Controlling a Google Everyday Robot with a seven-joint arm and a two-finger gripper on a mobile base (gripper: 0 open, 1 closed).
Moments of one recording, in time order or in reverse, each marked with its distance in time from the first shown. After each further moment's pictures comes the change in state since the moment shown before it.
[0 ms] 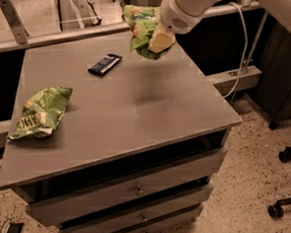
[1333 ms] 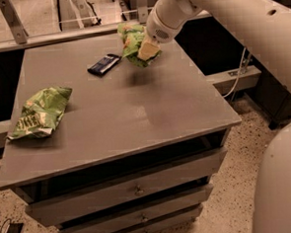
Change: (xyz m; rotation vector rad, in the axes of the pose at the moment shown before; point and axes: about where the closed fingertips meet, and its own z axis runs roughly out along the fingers) arm -0.001 -0.023 0.093 -0.078 -0.016 0.048
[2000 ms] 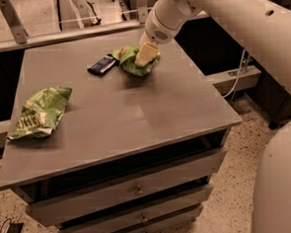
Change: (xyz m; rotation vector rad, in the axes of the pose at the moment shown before) arm -0.001 0.002 0.005 -0.008 0.001 -0.002
